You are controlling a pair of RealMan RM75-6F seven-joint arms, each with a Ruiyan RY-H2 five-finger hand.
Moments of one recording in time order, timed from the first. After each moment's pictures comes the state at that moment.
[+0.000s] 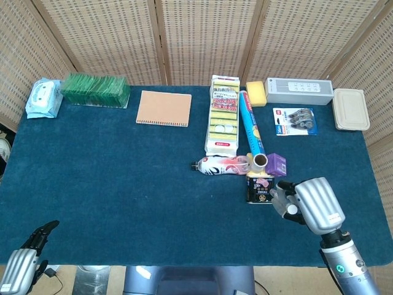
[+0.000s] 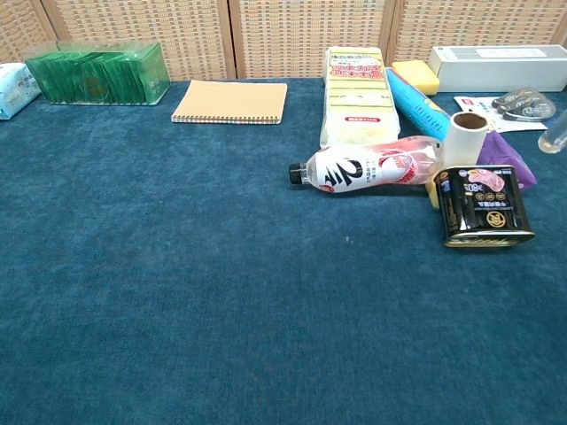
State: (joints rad) left arm 0.16 -1.30 0.17 -1.56 1.74 1.65 -0.13; right arm 0.30 -0.89 0.15 -2.28 -1.51 1.36 -0.27
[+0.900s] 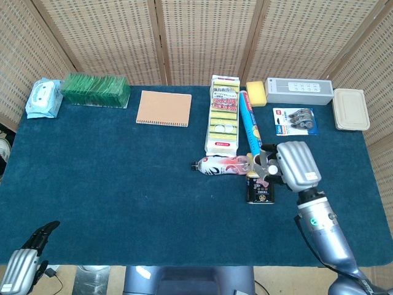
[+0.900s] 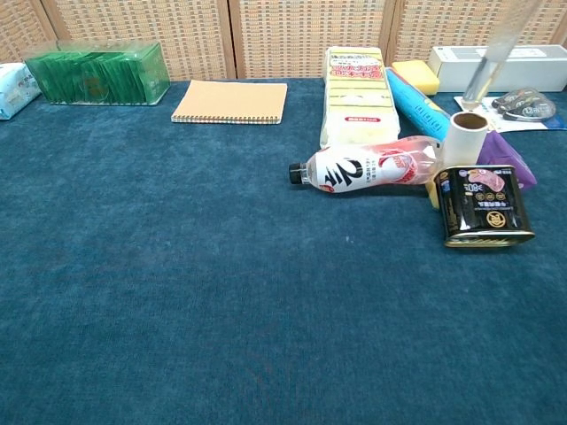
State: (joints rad) left arm 0.16 -1.30 0.18 -1.56 1.74 1.65 -0.12; right arm 0.59 -1.00 0.38 -2.21 -0.99 1.24 -0.35
